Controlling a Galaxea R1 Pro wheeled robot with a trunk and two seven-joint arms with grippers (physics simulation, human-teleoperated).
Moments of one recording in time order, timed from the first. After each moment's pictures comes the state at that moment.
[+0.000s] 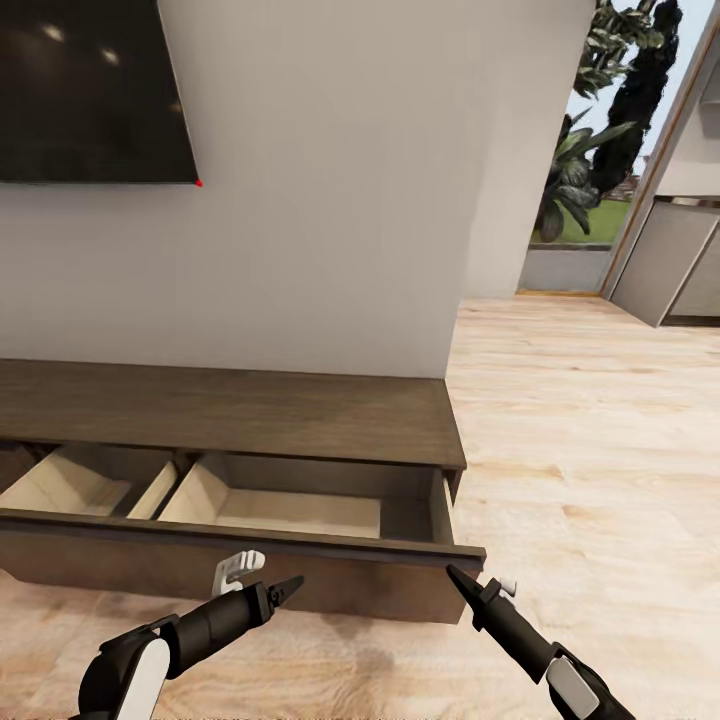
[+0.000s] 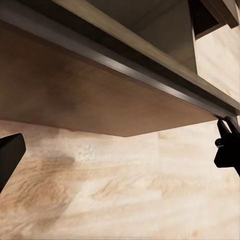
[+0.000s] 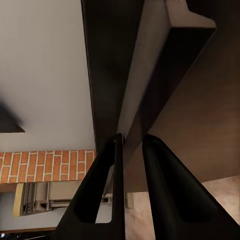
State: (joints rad) left arm -0.08 -0.04 0.12 -1.57 0.39 0.87 -0.39; right arm -0.47 -0.09 -0.24 -0.35 -0.75 0.46 1.08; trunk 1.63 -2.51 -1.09
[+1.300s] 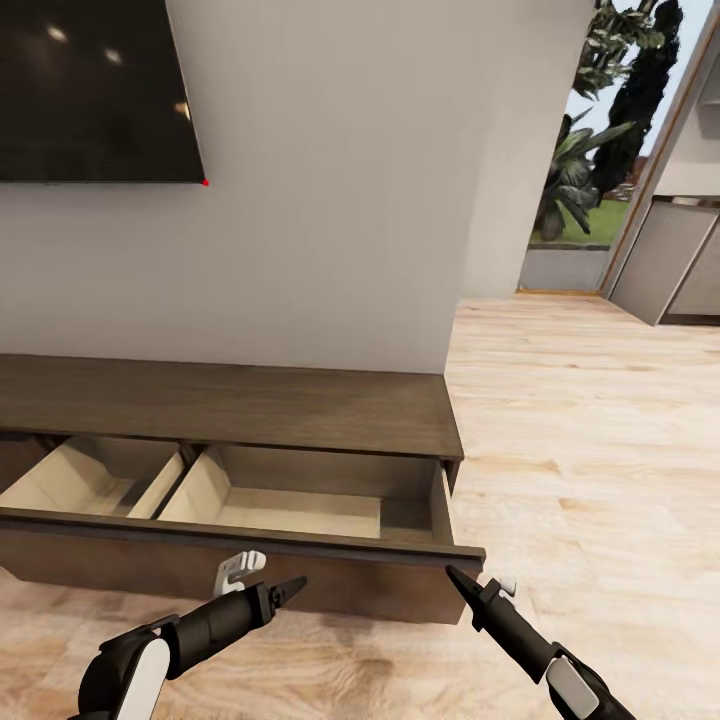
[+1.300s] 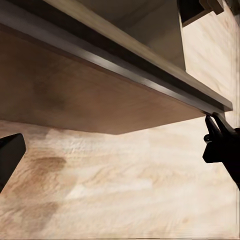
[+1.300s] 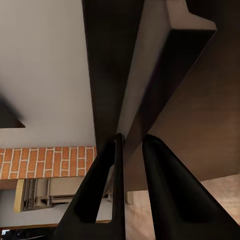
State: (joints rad) left arm -0.08 -0.04 0.12 -1.57 0.39 0.88 -0.43; right arm -0.47 -0.09 -0.23 -0.35 -0.76 0.47 1.08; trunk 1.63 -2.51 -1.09
